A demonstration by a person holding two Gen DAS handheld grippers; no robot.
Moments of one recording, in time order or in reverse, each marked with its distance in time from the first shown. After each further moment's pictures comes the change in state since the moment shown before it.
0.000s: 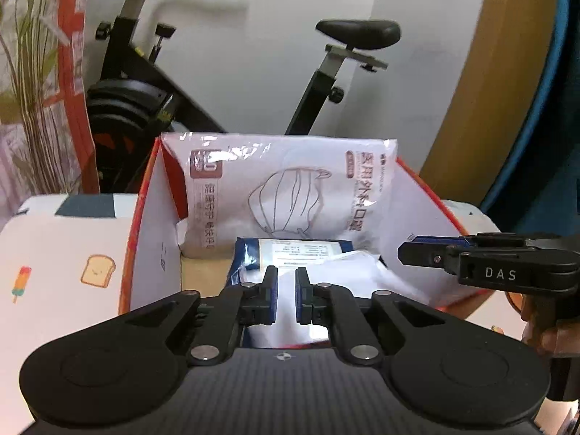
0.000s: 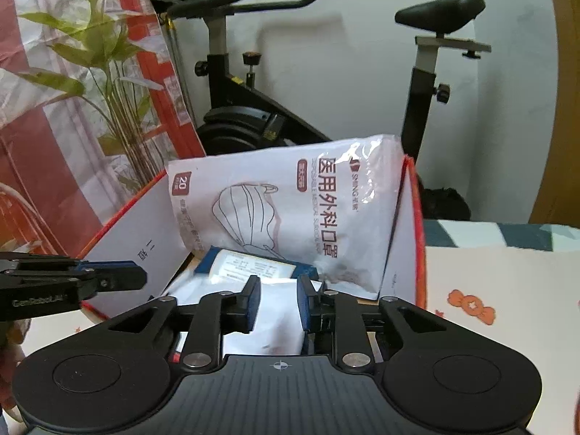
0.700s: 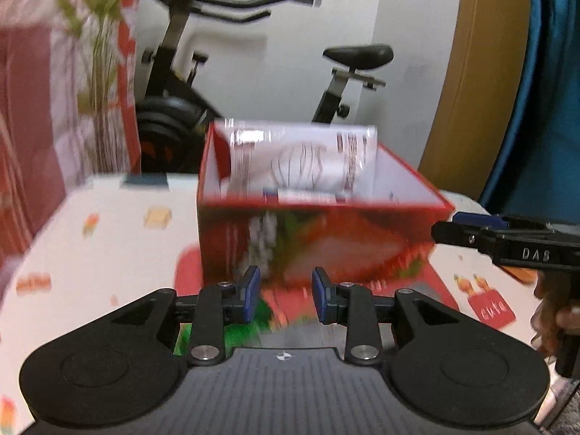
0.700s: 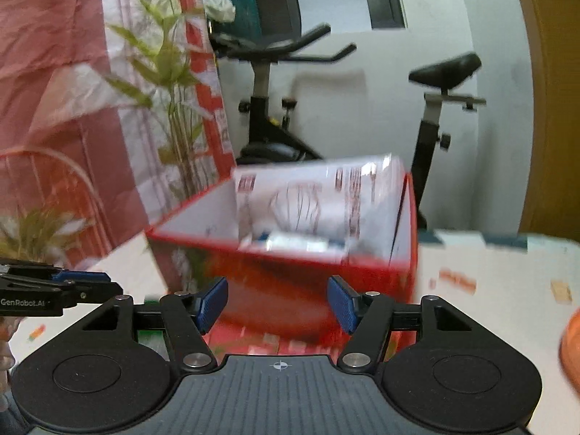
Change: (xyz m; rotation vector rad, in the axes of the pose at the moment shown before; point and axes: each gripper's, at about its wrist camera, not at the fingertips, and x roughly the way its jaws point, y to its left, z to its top) left arm -0.117 -0.022 -0.094 0.008 -0.102 0.087; right arm -0.113 0.039 -0.094 -0.088 -0.156 0.038
